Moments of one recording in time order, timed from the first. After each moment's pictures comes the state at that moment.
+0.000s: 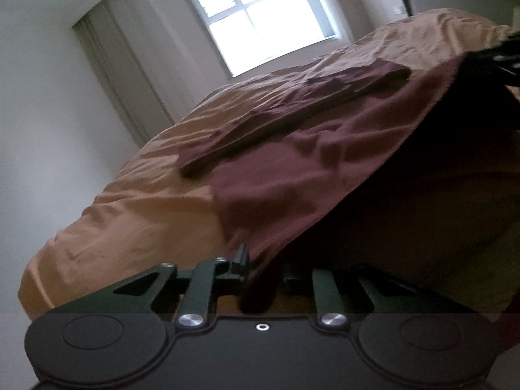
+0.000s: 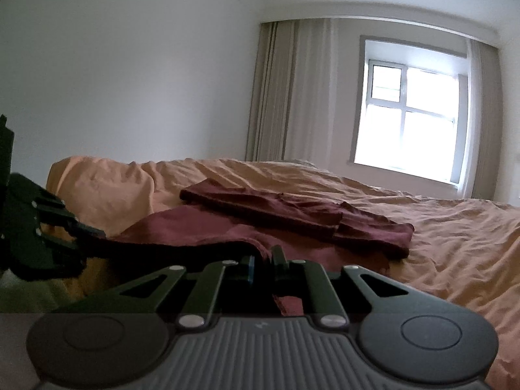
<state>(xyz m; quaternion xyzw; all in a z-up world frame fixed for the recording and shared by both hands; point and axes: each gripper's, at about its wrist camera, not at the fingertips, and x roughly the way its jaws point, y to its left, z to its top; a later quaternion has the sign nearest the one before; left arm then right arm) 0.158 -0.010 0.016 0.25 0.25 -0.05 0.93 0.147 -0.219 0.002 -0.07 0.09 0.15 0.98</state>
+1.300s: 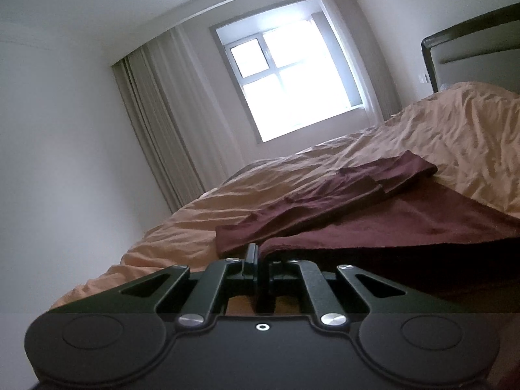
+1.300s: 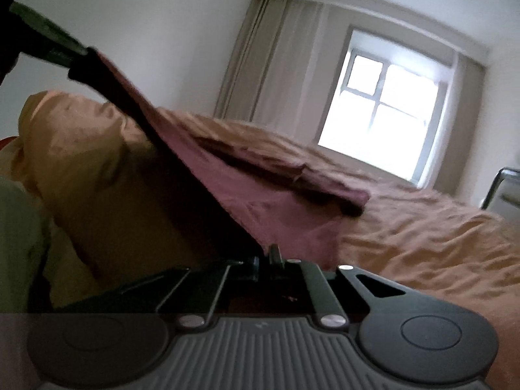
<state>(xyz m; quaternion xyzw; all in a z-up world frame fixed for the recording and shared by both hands) 0.142 -0.011 0.091 0.21 0.12 -0.03 0.97 0.110 -0.223 -0.047 -0.14 0.12 0.06 0.98</state>
